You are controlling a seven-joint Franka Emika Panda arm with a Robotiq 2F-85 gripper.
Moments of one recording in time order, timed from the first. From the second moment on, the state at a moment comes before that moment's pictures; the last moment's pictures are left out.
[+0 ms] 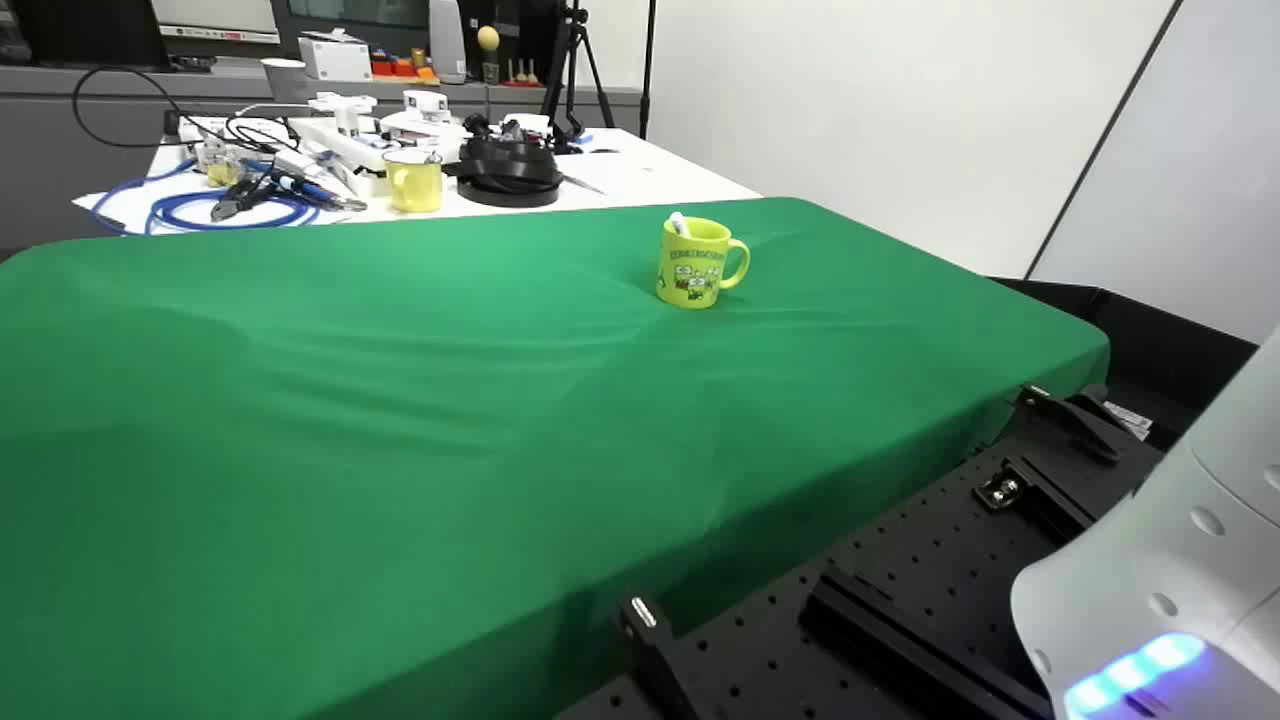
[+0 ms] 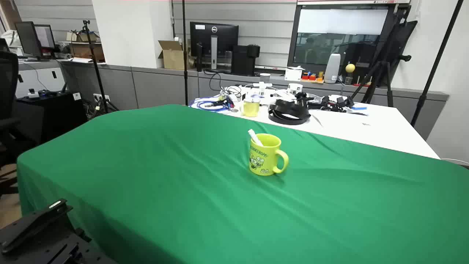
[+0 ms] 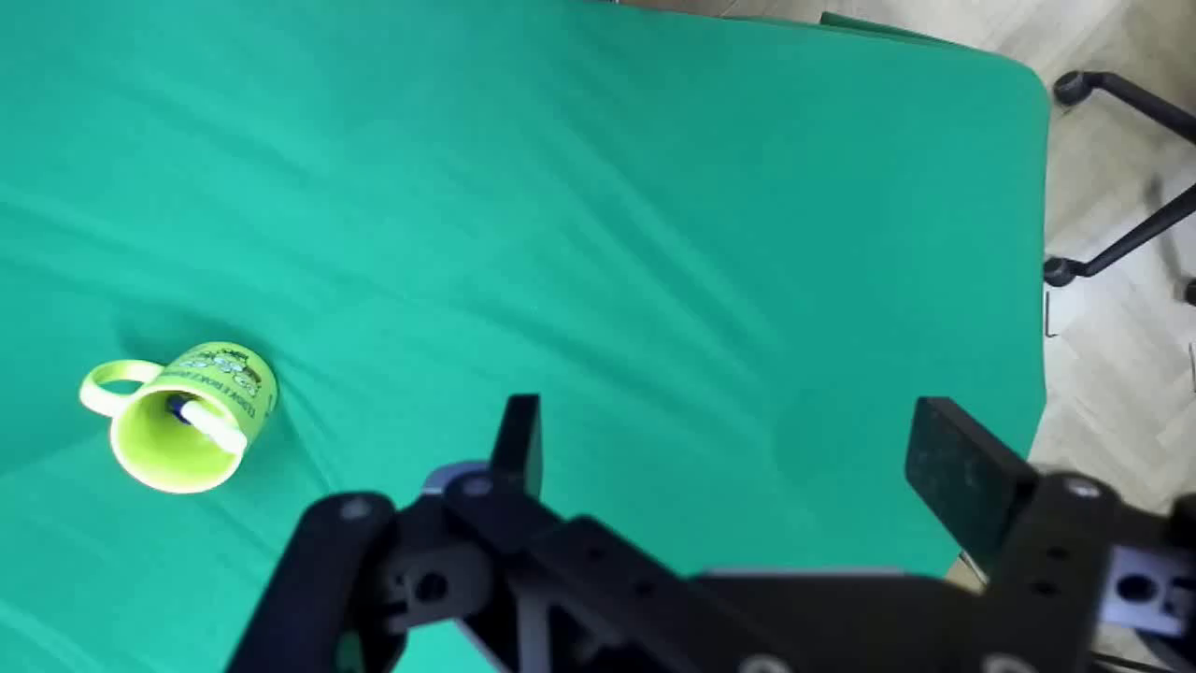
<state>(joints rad) 0.15 -0.51 0.16 -2.23 0.24 1.77 0.18</state>
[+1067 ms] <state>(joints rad) 0.12 -0.49 0.16 -2.23 0.23 1.78 0.18</state>
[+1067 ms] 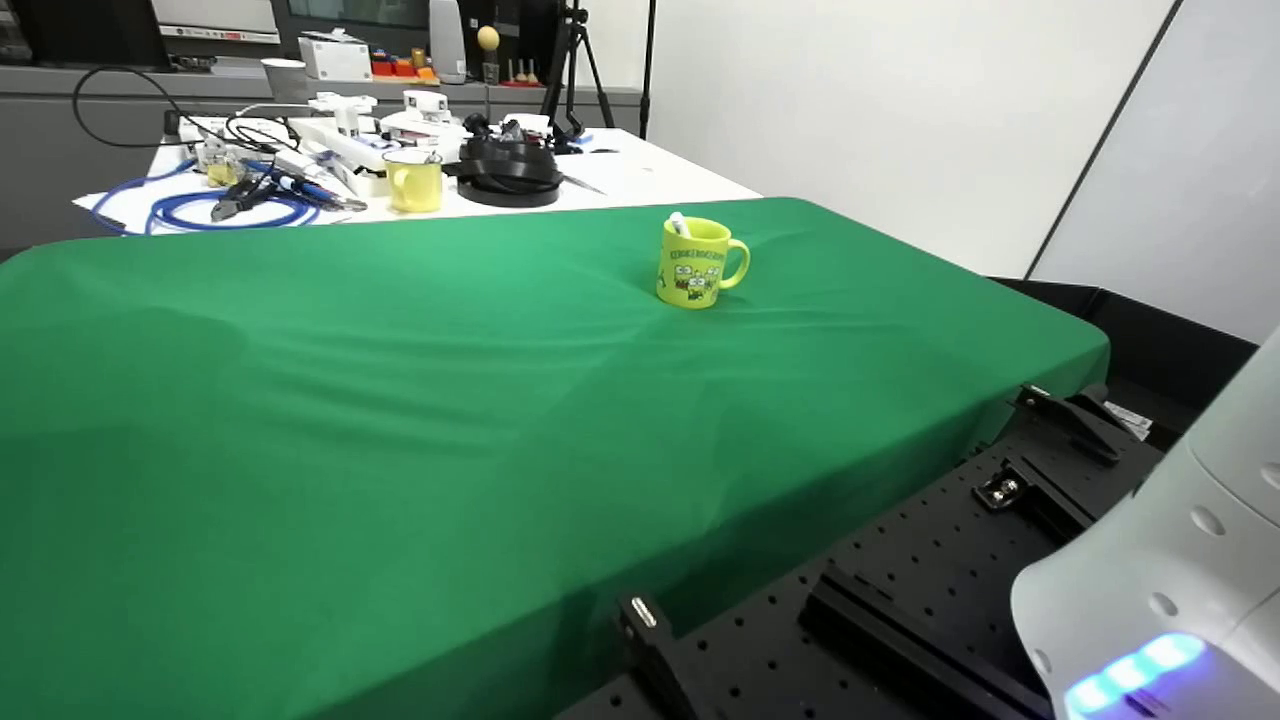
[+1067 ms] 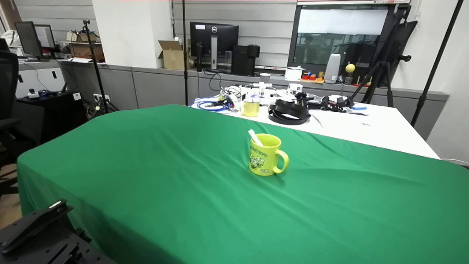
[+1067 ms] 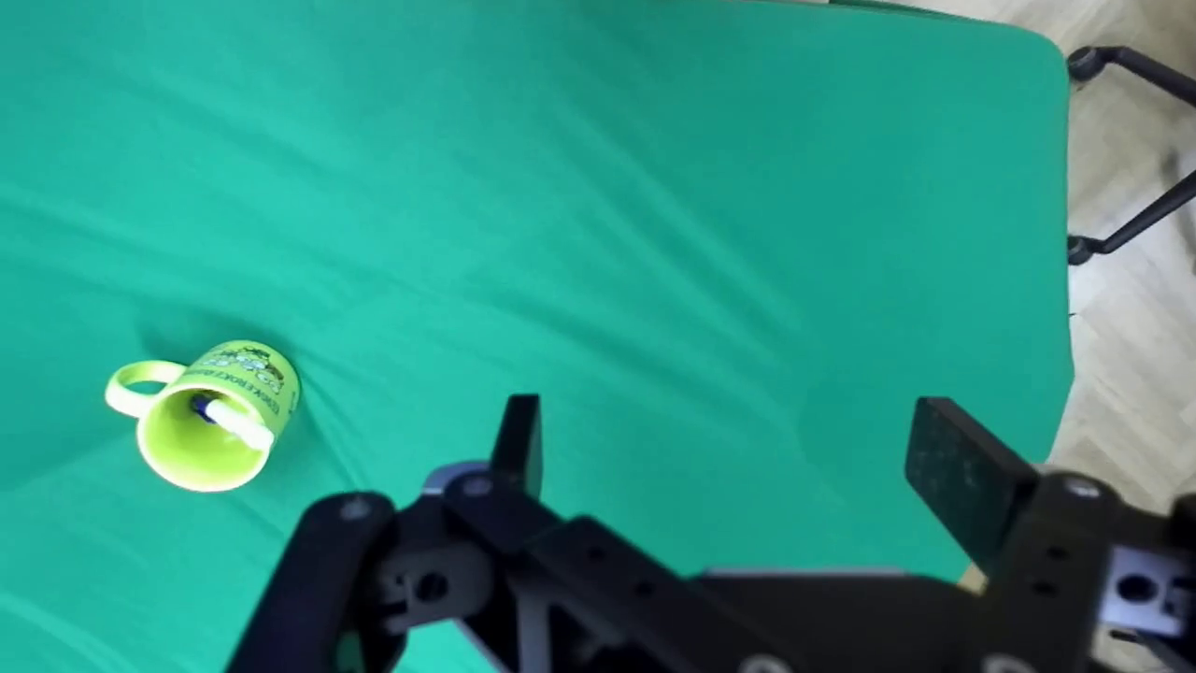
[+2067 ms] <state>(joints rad) -0.12 -0.06 -0.09 -2.03 0.36 1.99 0.30</state>
